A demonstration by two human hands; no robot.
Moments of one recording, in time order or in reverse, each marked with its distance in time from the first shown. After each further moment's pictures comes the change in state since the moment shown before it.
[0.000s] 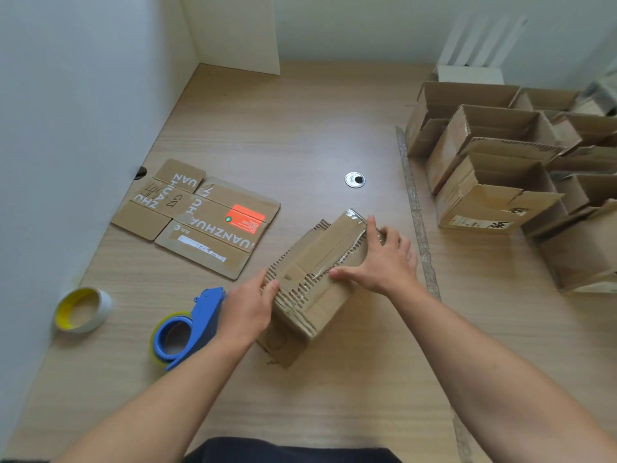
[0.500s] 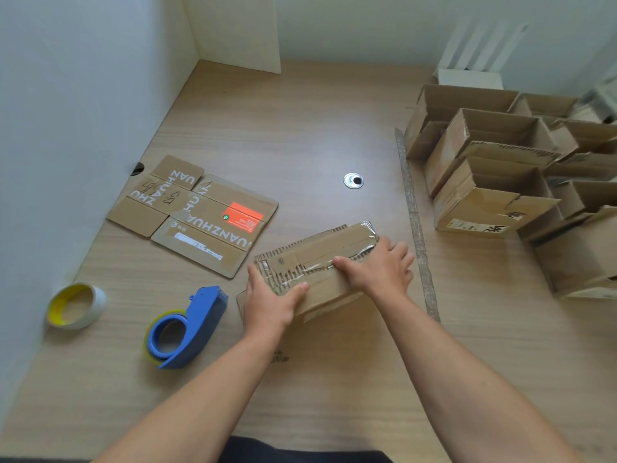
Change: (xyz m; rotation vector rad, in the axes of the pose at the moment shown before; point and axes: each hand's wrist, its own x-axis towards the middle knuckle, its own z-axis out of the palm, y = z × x) left_hand -0.006 0.039 0.029 -0.362 0.065 -0.316; right_hand -0.008 -0.013 0.008 0.202 0.118 0.245
